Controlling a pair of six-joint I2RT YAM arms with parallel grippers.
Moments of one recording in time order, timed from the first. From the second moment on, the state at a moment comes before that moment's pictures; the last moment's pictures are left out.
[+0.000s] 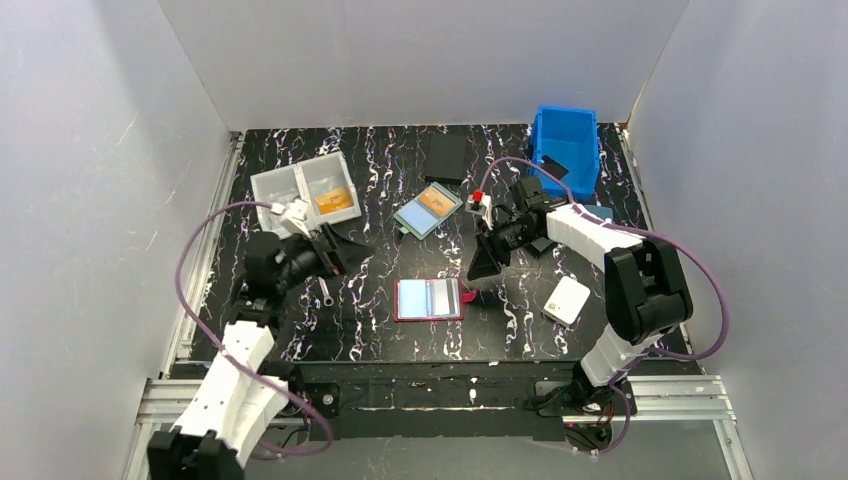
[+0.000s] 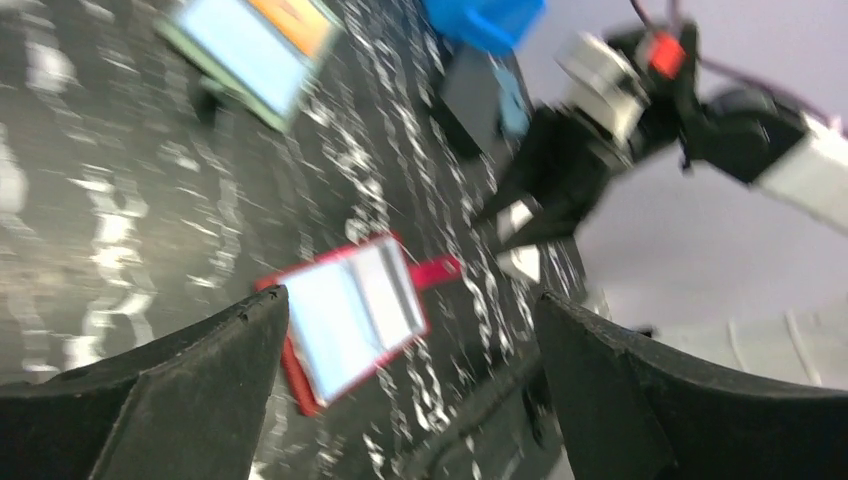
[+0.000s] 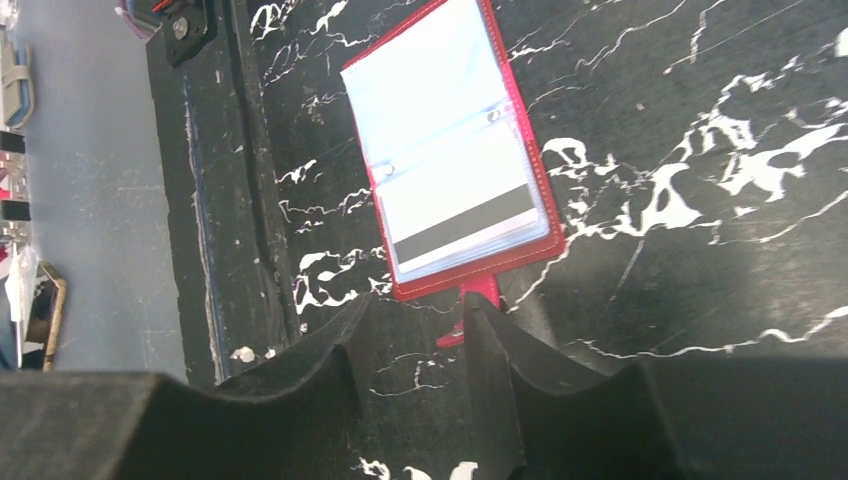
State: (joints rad) left arm -0.01 0.82 0.48 0.04 0.69 -0.68; right arm 0.37 1.68 1.11 -0.67 -1.02 -0.54
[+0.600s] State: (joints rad) left arm -0.85 1.11 0.53 -0.10 0.04 -0.86; right arm 0.56 1.63 1.02 -0.45 -0.72 -0.26
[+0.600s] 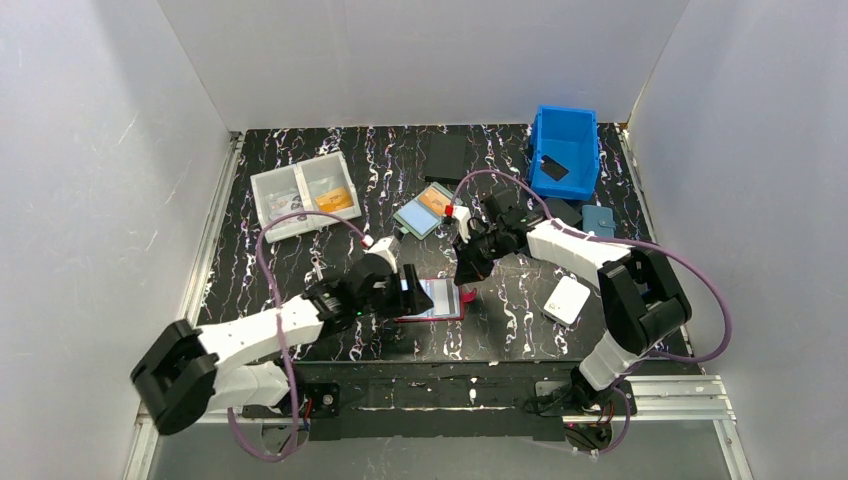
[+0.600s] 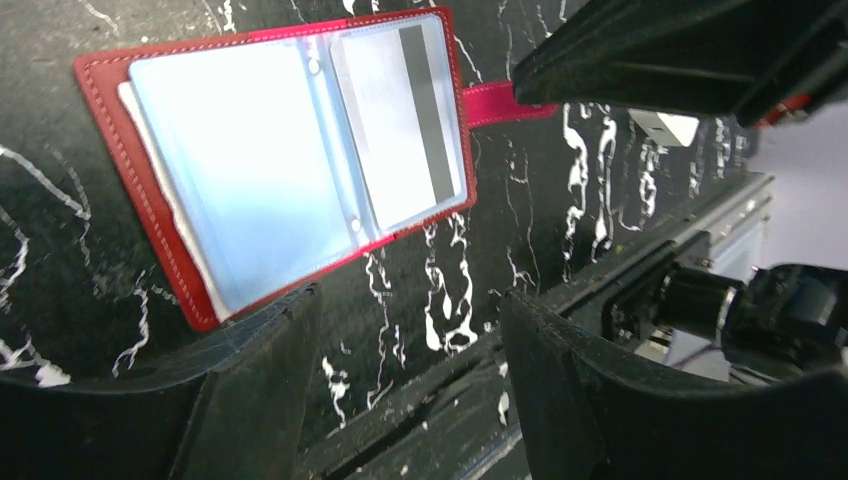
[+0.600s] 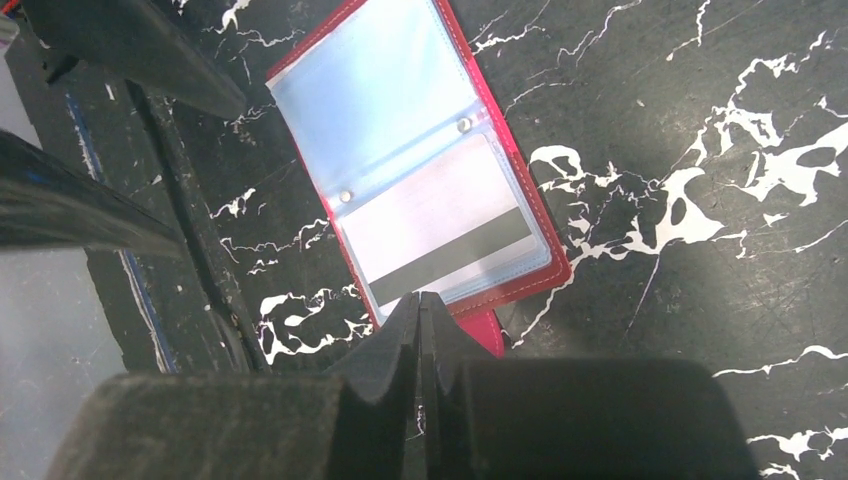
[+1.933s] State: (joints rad) left arm -0.88 1.51 0.57 0.26 -0.04 -0.97; right arm 0.50 1.85 0.98 -0.31 -0.86 0.07
